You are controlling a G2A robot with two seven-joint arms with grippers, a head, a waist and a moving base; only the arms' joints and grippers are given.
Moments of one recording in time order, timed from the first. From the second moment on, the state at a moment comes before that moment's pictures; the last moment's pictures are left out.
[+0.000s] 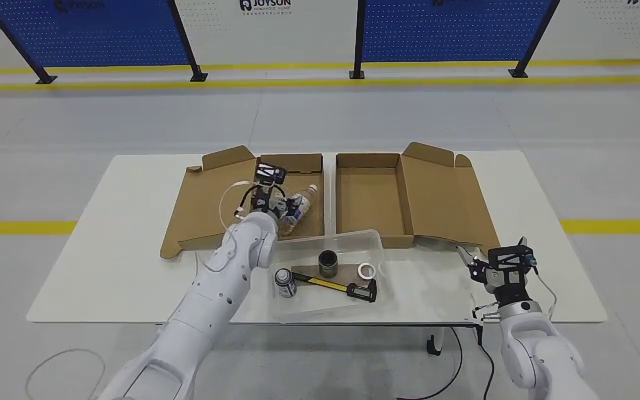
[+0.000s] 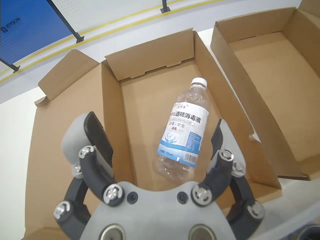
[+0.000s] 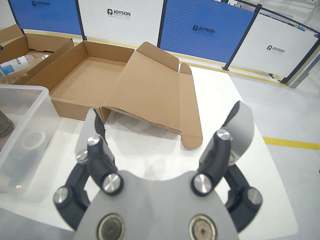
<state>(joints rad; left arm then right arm) 0.86 -1.38 -1.02 -1.05 1.24 0.14 -0.34 -1.73 -1.15 1.60 -1.80 -1.33 0.00 0.00</state>
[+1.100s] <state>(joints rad) 1.16 -1.31 -1.16 -1.70 0.79 -0.07 -0.97 -1.73 -1.15 1.60 -1.80 -1.33 0.00 0.00</state>
